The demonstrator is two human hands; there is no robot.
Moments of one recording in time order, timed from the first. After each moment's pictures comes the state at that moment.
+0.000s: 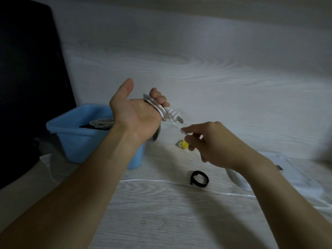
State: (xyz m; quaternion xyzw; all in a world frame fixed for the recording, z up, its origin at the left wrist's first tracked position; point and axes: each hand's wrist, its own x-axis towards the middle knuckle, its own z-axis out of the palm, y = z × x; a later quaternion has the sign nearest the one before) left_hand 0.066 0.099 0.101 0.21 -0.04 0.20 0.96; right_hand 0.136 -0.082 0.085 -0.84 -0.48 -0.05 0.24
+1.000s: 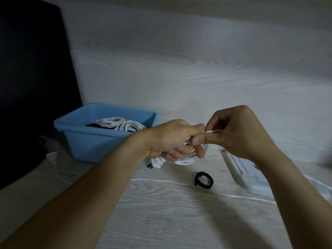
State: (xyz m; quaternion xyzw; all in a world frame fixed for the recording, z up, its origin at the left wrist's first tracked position) left_hand 0.057 0.067 0.092 0.81 -0.03 -0.08 0.58; right_hand 0.132 -0.096 0.108 -0.80 -0.44 -0.10 0.40
